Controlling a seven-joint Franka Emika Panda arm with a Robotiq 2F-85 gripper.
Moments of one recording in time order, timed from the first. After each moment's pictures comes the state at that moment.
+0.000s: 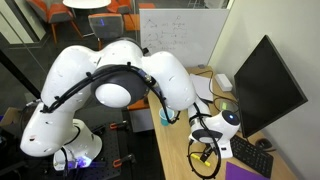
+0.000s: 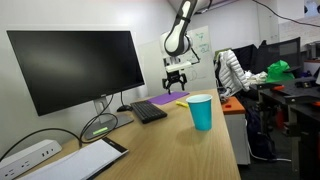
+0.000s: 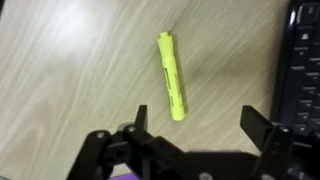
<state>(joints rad) -0.16 0.66 -0.19 -1.89 0.06 2.59 0.69</state>
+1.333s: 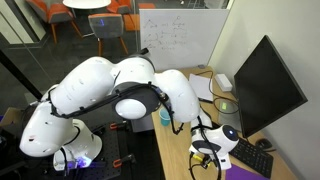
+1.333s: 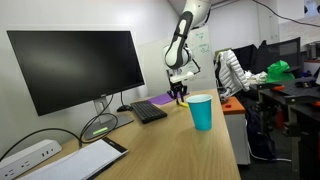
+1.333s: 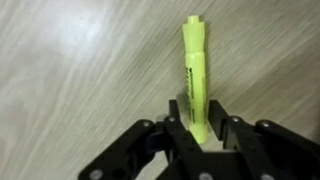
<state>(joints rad) -0.18 0.84 -0.22 -1.77 0.16 2.59 0.51</state>
